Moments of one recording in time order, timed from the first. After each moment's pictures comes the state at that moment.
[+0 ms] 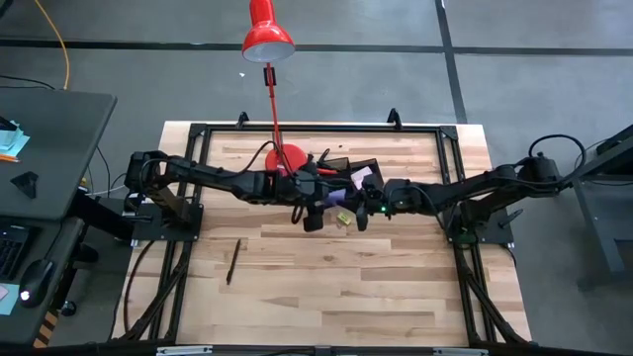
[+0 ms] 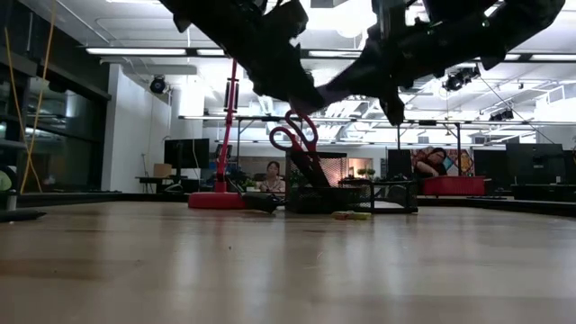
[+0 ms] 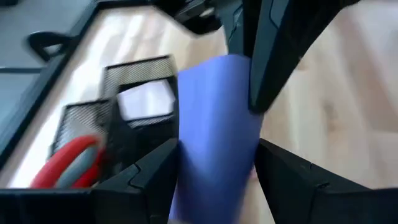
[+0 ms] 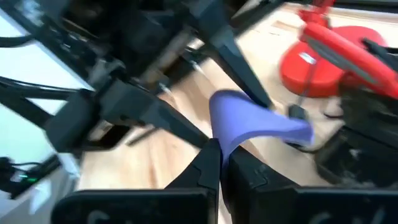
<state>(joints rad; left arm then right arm) 0.14 1.67 1.12 -0.10 -0.20 0.05 0.03 1.35 0.58 0.46 0.13 0.60</state>
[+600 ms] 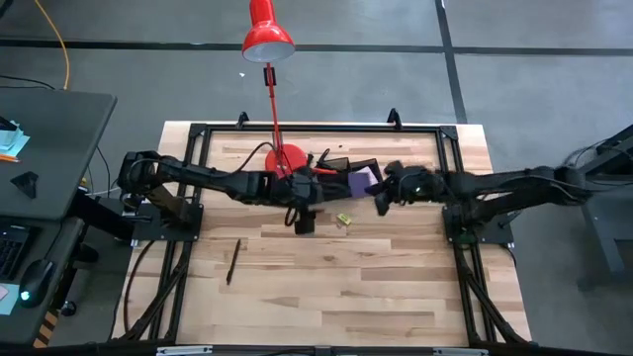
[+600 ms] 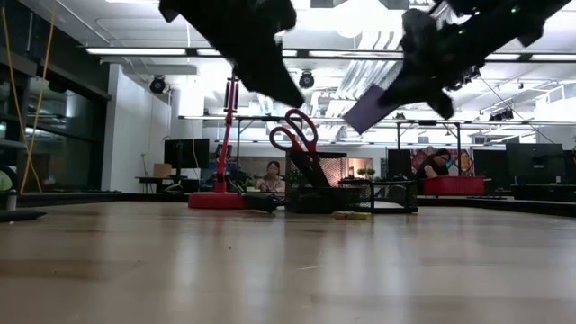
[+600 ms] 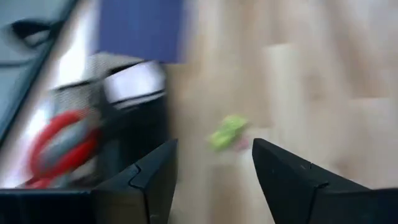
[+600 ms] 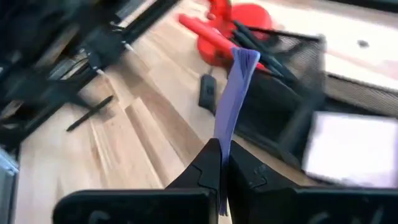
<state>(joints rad) 0.10 1.62 1.11 -0.21 -0.16 0.07 -0.09 1.01 0.58 -0.11 0.17 0.65</state>
